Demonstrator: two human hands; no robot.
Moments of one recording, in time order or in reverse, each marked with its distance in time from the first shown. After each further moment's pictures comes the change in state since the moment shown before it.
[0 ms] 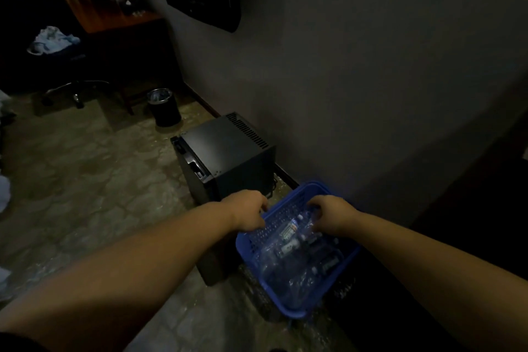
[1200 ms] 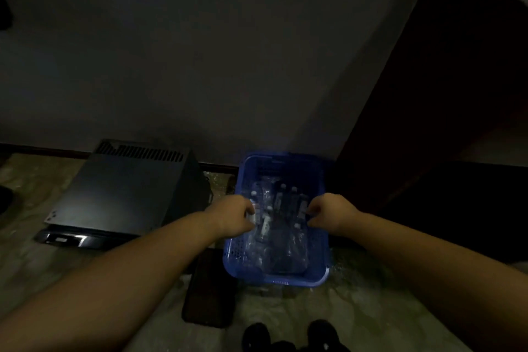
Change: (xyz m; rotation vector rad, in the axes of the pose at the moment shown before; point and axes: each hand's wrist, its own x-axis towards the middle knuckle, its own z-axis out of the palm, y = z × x) left_hand 0.200 -0.093 -0.032 0.216 -0.283 0.548; right_hand 0.077 -0.024 0.058 0.344 0.168 0.588
